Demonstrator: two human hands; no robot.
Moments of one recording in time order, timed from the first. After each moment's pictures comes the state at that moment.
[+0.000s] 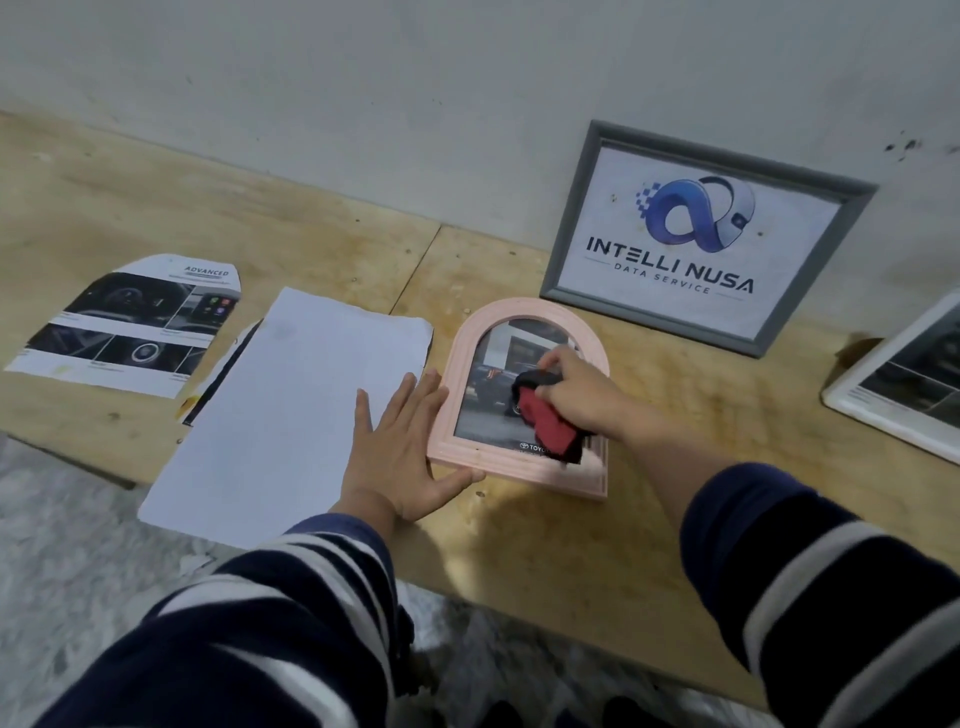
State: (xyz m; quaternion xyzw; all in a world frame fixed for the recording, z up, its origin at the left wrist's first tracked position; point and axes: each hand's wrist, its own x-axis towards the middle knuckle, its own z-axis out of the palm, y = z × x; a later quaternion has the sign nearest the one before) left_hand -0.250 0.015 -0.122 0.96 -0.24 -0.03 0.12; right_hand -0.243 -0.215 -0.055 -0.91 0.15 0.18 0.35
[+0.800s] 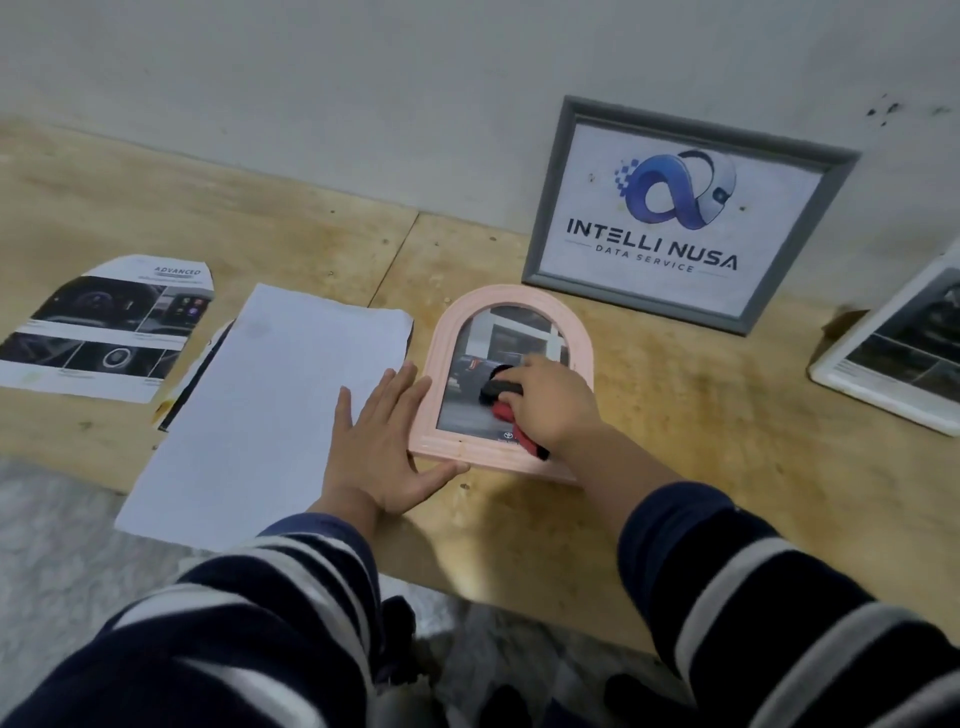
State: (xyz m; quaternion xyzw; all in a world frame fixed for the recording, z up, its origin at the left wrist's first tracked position) left_hand -0.248 0.016 -0.125 0.97 -0.23 -0.03 0.12; right_hand -0.255 -0.195 -0.079 -0.98 0.06 0.08 0.14
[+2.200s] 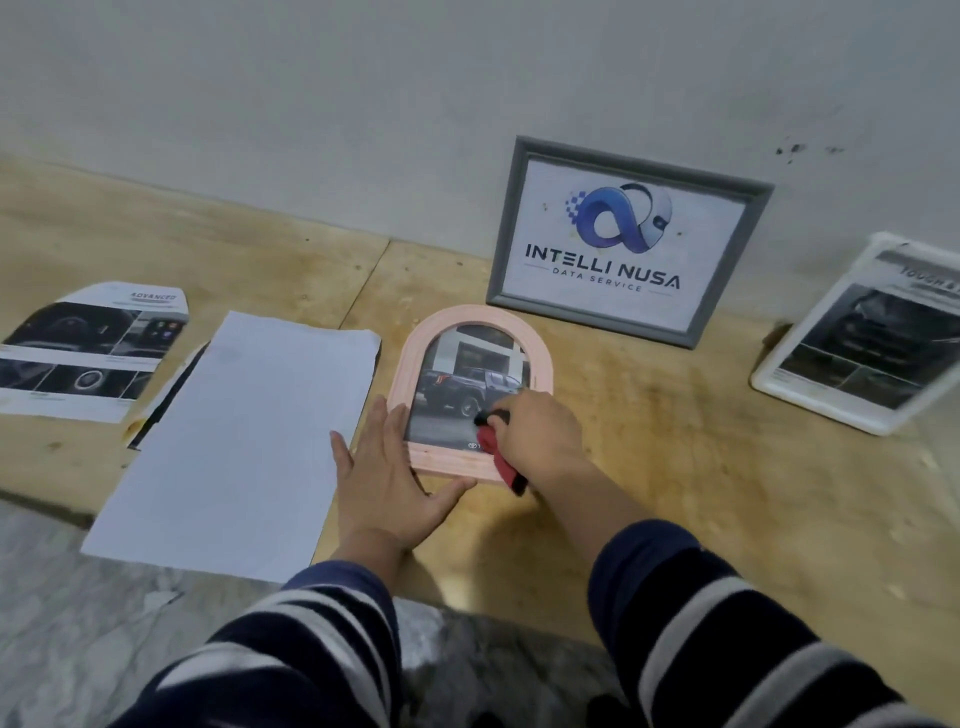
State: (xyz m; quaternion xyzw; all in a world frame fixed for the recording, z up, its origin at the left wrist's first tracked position) left_hand -0.290 -0.029 -0.127 0.98 -0.13 0.02 0.16; right_hand -0.294 -0.199 -0.070 -0.97 0.17 0.07 0.16
